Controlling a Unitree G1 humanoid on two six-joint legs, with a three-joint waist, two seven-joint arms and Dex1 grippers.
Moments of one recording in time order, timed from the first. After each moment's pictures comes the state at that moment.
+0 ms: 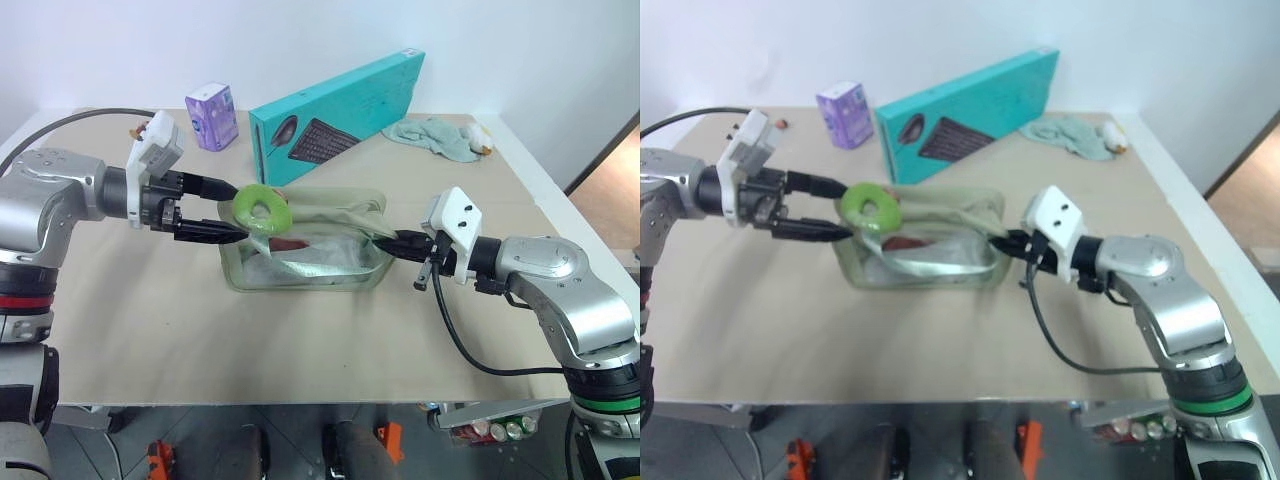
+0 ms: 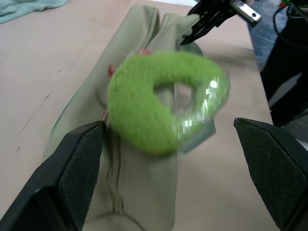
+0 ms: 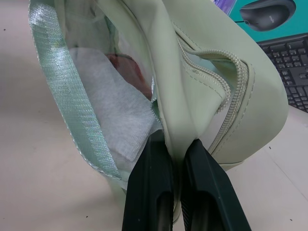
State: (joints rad) left arm -0.86 0.91 -0.03 0.11 -0.53 0.71 -1.40; right arm -0.49 -0.78 0.04 -0.36 0.36 0.59 0.85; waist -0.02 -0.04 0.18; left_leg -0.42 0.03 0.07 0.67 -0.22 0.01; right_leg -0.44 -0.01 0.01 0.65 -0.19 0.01
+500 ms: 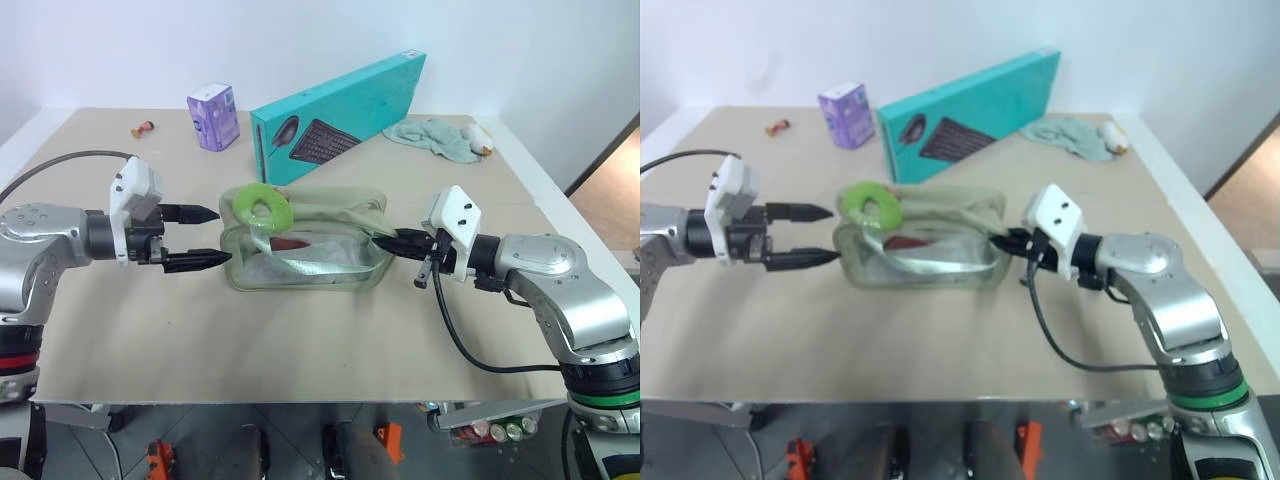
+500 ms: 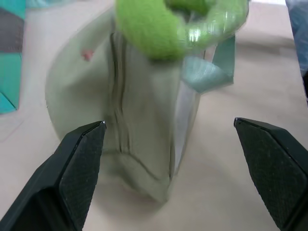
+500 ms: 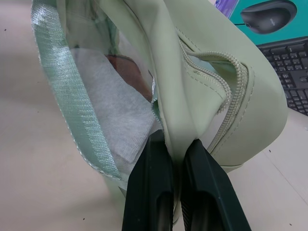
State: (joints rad) left arm -0.55 0.87 0.12 -0.07 -0.54 0.58 -1.25; right arm -0.51 -0.77 0.05 -0.32 0.35 0.56 0.88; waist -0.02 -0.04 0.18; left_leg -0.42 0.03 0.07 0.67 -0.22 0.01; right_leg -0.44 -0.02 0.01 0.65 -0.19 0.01
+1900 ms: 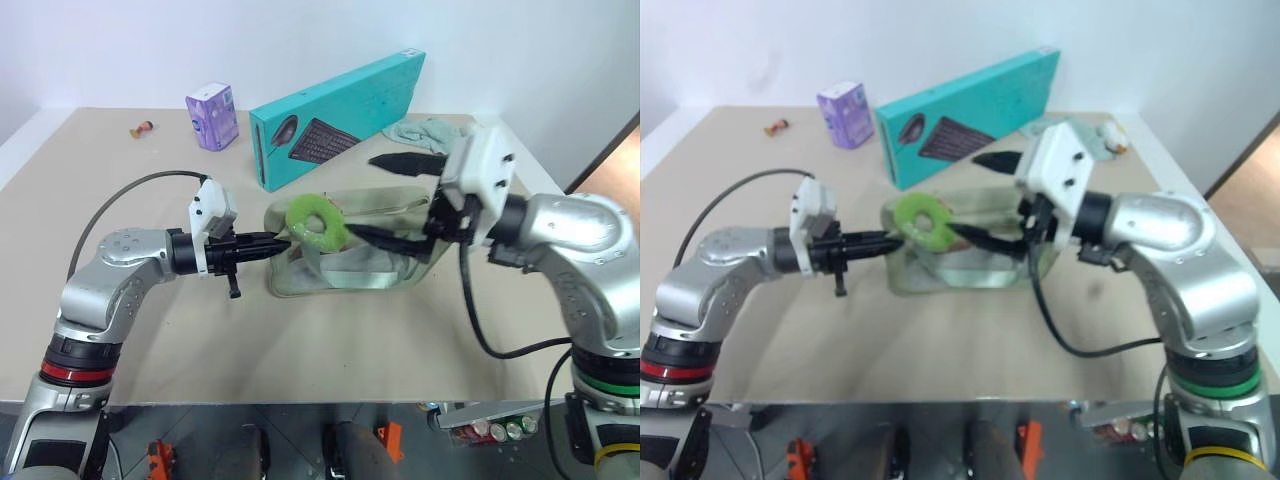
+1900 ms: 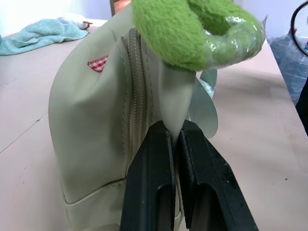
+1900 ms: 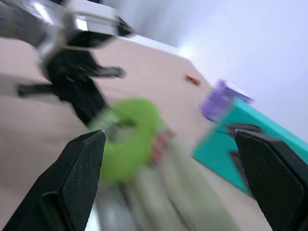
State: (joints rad) left arm -0.57 0.61 -0.03 -0.16 -0.53 0.55 -1.05; right arm -0.65 -0.72 0.01 -0.54 0.48 0.62 0.82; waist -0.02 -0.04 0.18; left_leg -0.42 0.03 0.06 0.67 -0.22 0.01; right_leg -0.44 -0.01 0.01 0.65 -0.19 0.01
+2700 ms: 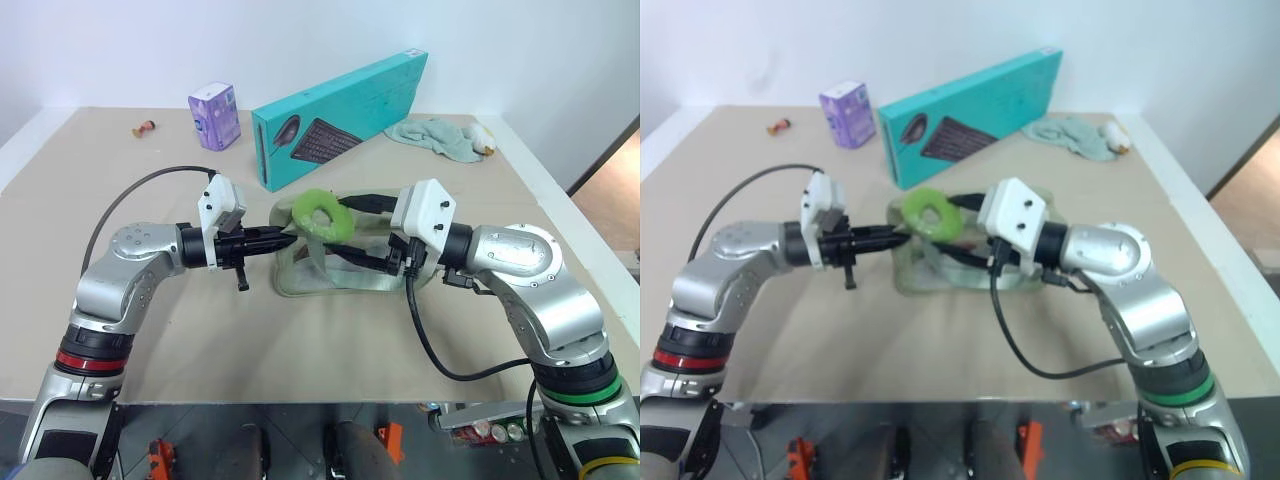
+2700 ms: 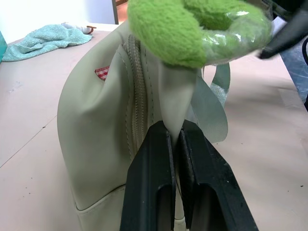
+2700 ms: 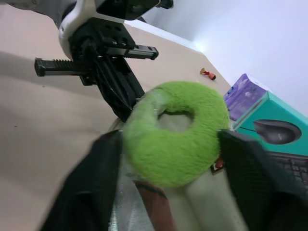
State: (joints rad) left arm -0.60 0.58 -0.04 -0.10 -0.48 0.51 -1.05; right arm -0.58 -0.66 0.13 -0.45 0.31 0.42 0.83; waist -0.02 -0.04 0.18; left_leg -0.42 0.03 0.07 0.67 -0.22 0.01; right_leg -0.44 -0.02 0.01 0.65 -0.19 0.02
